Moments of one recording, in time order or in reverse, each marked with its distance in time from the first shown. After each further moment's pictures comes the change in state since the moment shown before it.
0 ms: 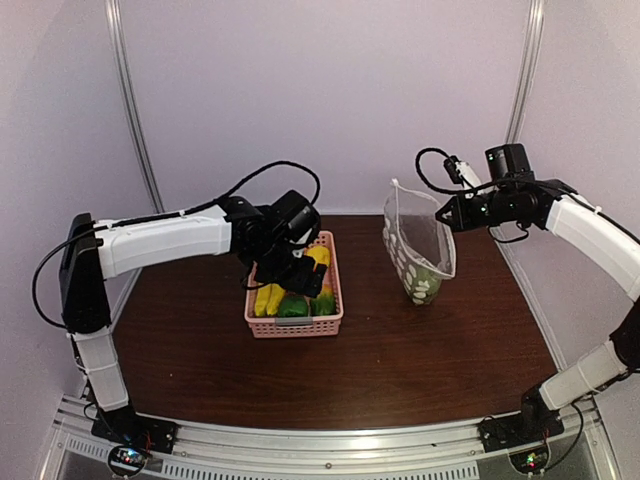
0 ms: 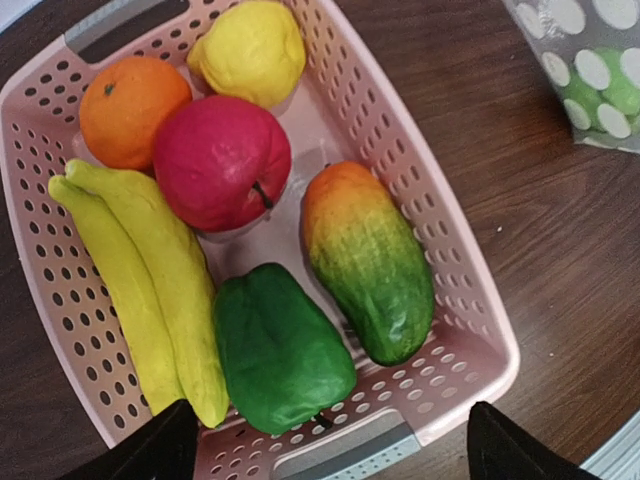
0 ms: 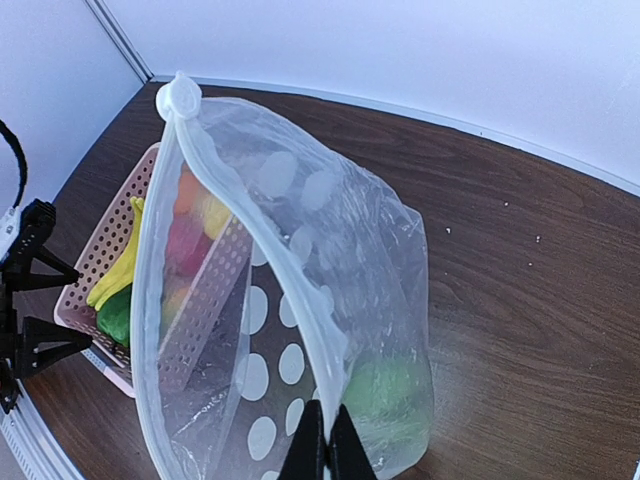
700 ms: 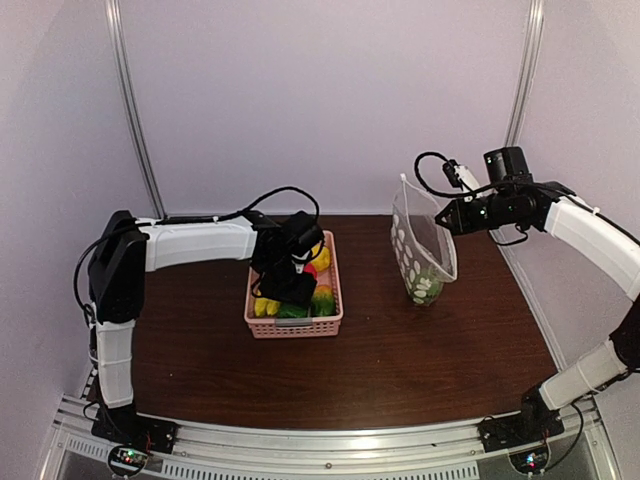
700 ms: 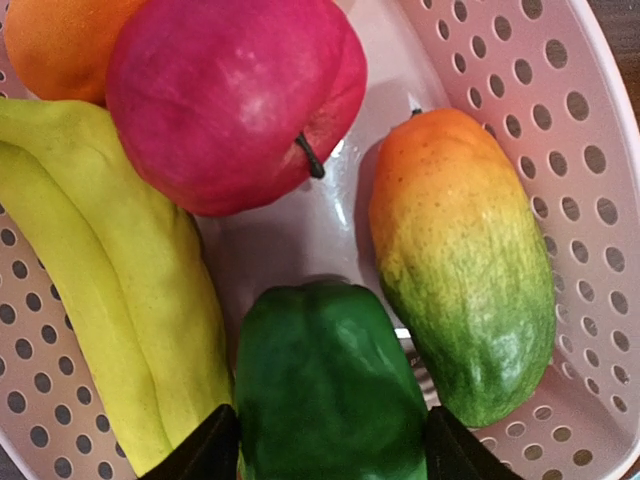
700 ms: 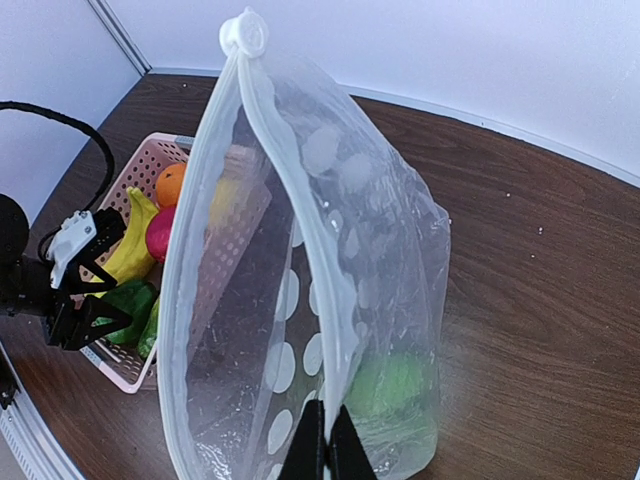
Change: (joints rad) left arm 0.066 0.192 0.031 -0.038 0.053 -0.014; right arm 0.000 0.003 -0.017 0.001 -0.001 -0.005
